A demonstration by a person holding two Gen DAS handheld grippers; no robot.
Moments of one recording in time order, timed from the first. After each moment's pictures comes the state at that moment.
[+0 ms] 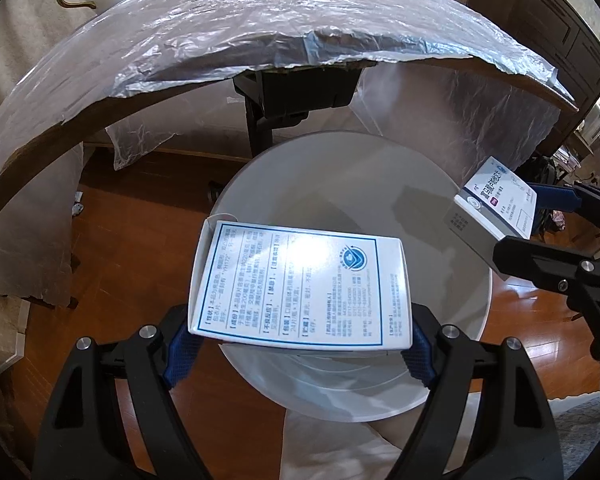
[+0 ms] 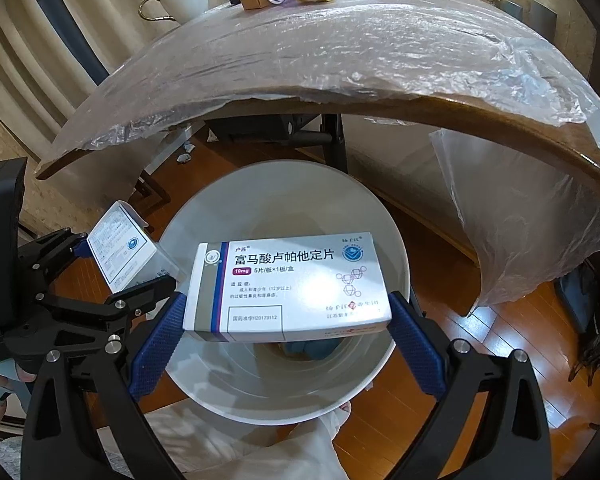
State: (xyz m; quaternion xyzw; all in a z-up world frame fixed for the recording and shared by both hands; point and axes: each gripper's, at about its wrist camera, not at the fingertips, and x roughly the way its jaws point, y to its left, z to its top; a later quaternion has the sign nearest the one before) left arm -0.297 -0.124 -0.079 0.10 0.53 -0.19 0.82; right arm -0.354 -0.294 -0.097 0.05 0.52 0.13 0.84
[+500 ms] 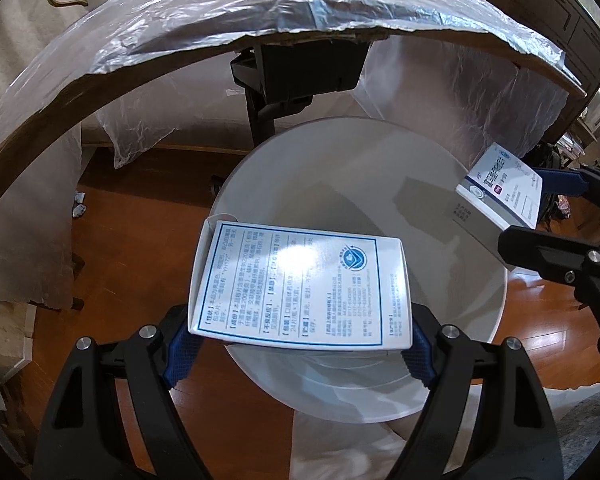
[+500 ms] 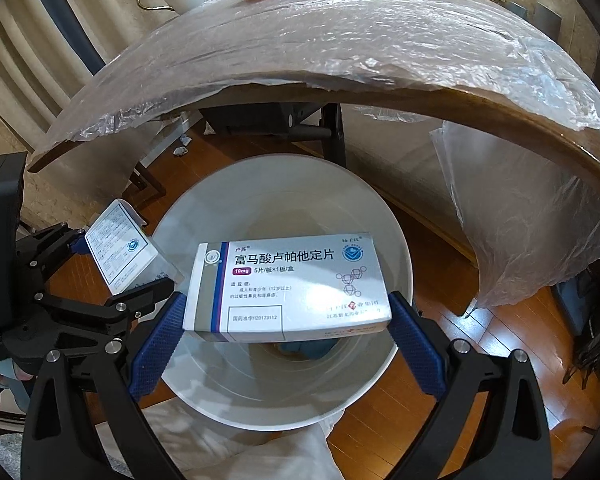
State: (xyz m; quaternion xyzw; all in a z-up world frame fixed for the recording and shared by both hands) left arm -0.296 -0.130 -0.092 0.12 0.53 -0.18 0.82; right arm -0.347 -0.286 -0.108 0.04 0.53 0.13 0.84
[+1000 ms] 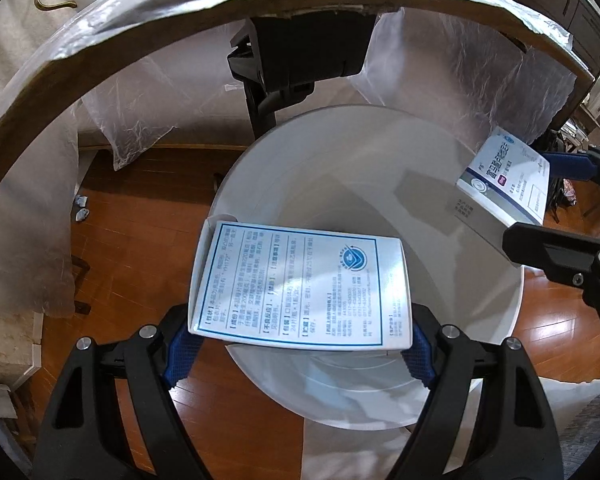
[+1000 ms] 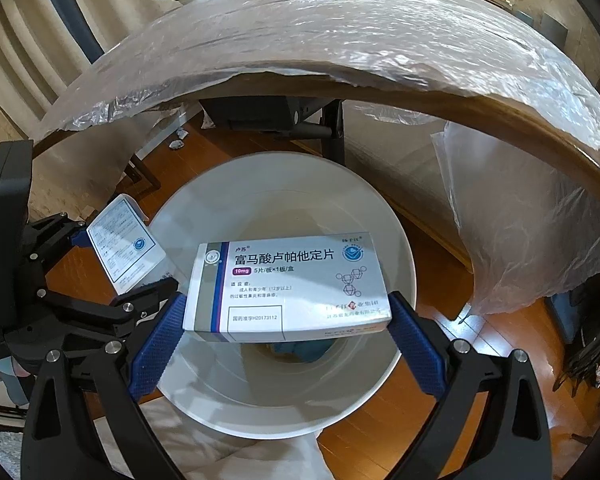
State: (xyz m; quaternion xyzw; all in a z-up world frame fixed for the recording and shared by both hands) left arm -0.291 -0.130 -0.104 0.14 0.54 -0.18 0.81; right arm -0.340 -0.278 -0.115 0.01 0.53 0.13 0.84
